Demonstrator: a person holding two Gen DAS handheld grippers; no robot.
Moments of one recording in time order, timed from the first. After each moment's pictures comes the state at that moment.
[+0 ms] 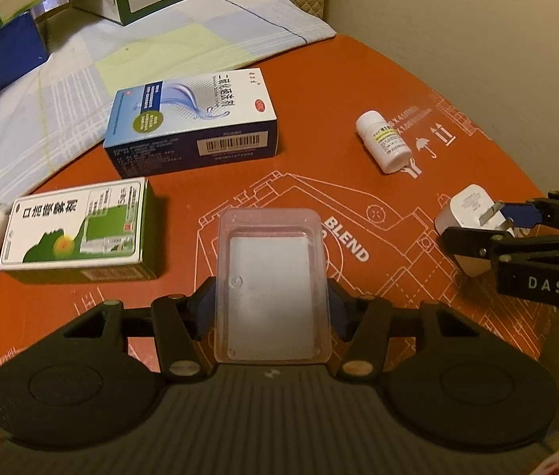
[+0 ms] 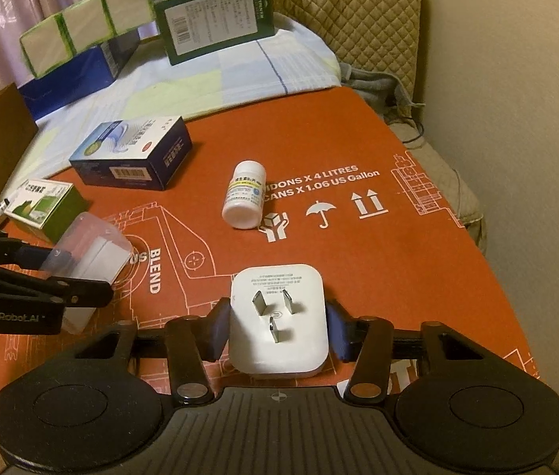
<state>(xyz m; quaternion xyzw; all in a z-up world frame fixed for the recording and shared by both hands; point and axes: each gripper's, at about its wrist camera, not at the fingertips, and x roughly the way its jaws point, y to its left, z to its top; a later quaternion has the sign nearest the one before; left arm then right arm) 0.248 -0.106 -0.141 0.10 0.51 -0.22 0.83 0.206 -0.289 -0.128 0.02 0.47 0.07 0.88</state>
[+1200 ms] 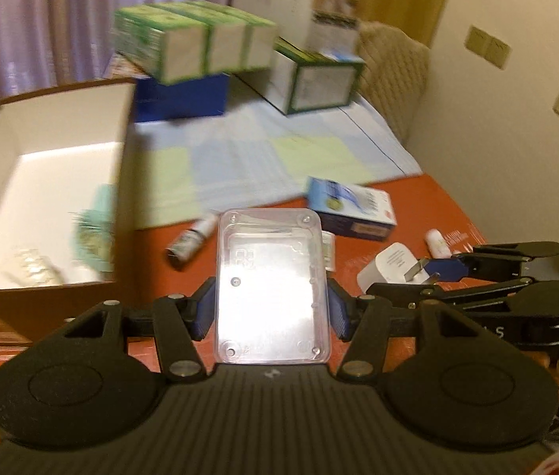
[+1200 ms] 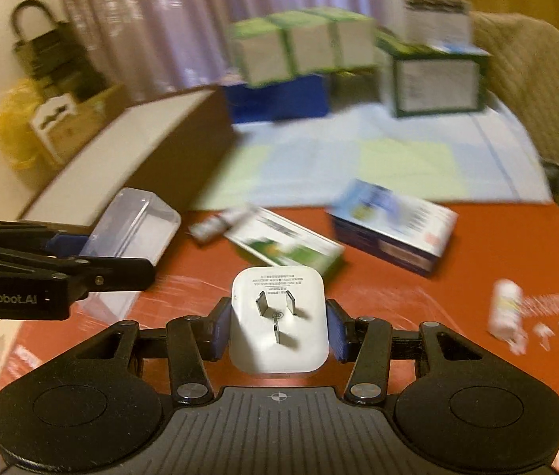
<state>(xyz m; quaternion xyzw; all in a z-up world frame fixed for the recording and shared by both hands) 0.171 0.068 -0.019 -0.04 0.41 -0.11 0.91 0.198 -0.133 -0.054 0.00 0.41 0.31 0.86</state>
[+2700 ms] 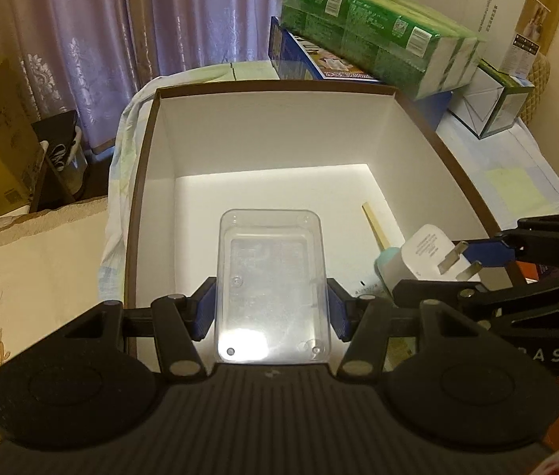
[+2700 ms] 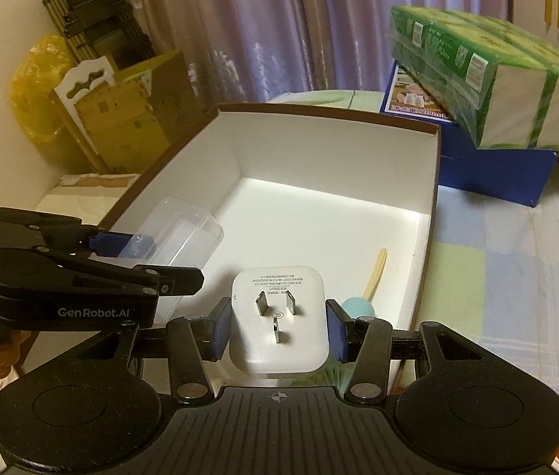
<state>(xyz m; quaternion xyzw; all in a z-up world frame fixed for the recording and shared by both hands) 0.335 0.322 -0.058 -0.01 0.45 -0.05 0.89 0.317 0.173 -0.074 -0.05 0.43 0.35 0.83</state>
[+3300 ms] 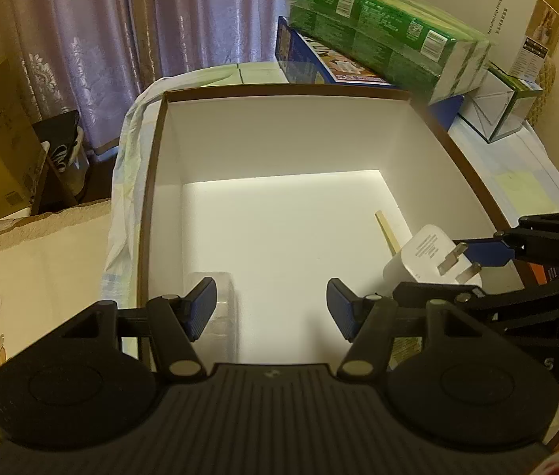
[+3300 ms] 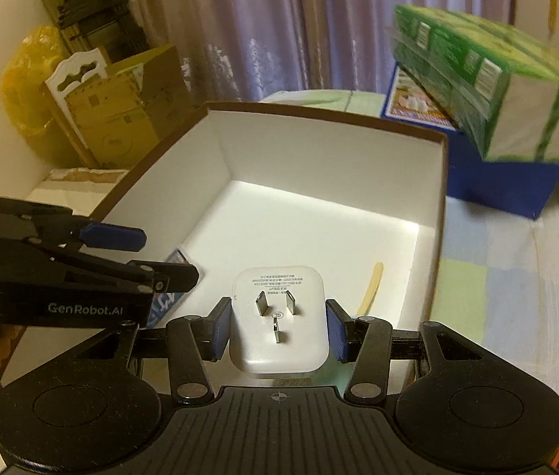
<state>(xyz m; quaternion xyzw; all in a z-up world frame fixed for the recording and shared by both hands) 0.349 0.331 -0.060 -0.01 0.46 -0.04 0.89 0.326 0.188 -0.077 -0.08 0.43 0.34 0.83</state>
